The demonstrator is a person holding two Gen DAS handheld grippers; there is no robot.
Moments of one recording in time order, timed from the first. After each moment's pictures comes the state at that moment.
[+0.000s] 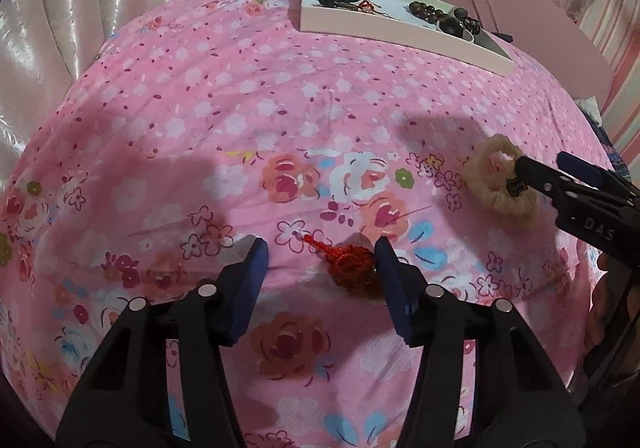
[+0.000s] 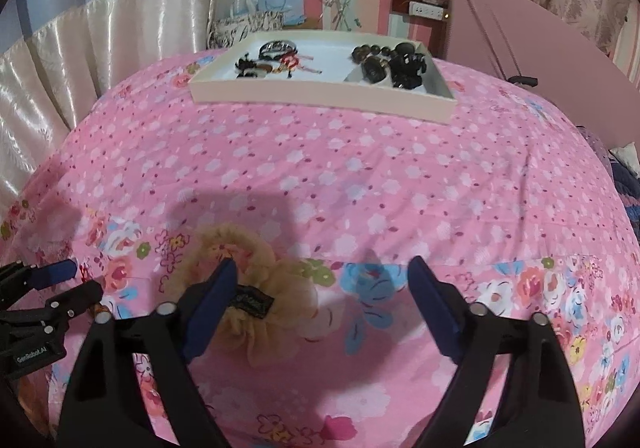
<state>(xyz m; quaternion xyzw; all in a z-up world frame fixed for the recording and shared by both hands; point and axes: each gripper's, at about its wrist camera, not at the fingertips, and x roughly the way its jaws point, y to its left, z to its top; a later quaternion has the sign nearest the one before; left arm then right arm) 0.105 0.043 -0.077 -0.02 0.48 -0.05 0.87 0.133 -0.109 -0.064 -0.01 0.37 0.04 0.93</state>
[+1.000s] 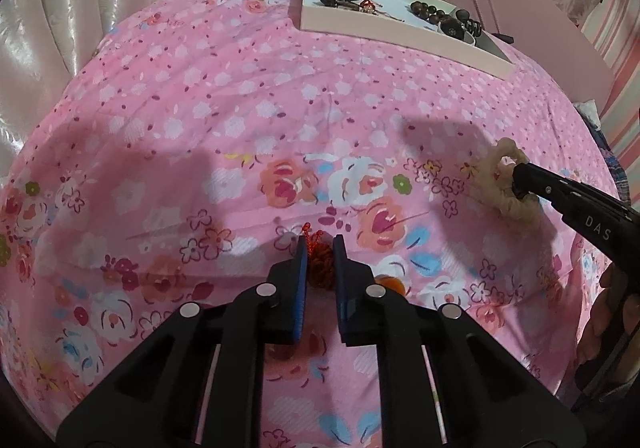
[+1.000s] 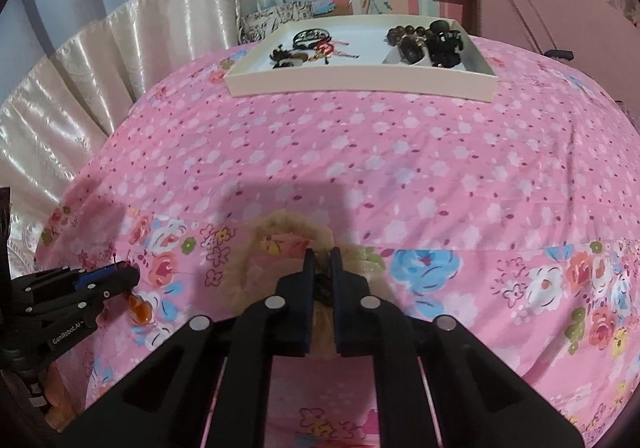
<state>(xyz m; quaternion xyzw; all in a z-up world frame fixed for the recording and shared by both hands) 0.111 0.046 -0.070 -0.03 0.49 -0.05 0.87 0.132 -0.114 -0.061 0.05 0.38 0.11 0.92</state>
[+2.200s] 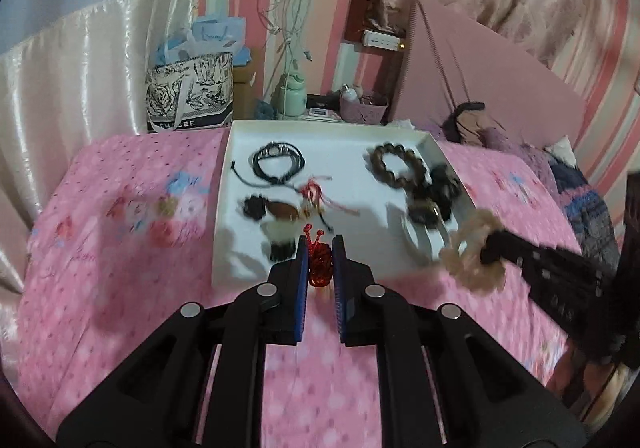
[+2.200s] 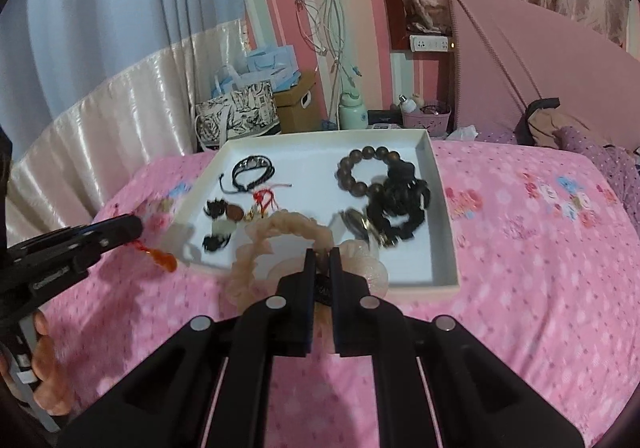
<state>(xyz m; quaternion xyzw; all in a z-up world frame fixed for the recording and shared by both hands) 0.323 -0.001 0.034 -0.03 0.40 -0.11 0.91 0.294 -0.160 0.034 0.08 0.31 0.08 0.94</state>
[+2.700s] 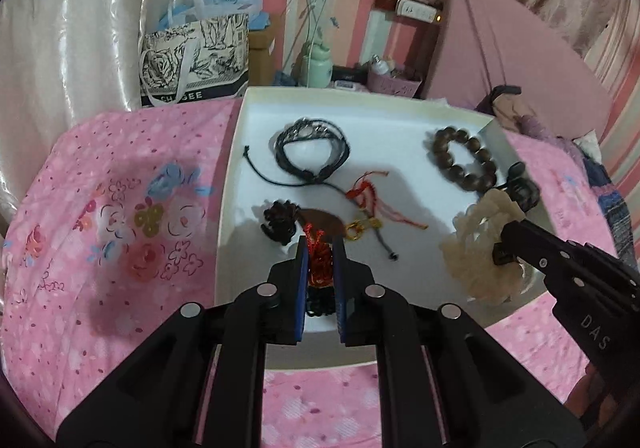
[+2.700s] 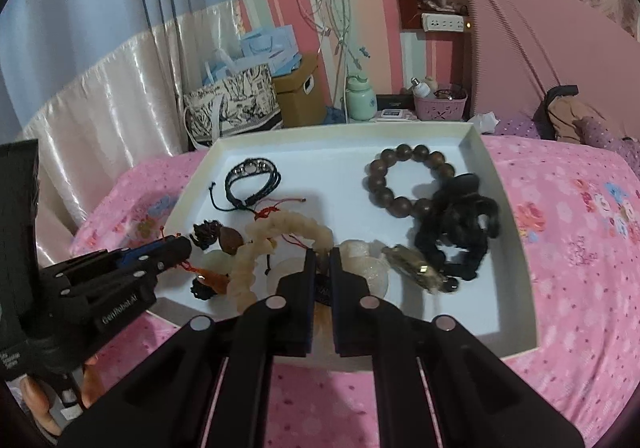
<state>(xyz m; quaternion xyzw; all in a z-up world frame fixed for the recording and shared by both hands) 0.401 0.004 -0.031 -0.02 0.44 -0.08 0.89 0.368 -0.116 0.007 0.08 0.34 0.07 0.93</state>
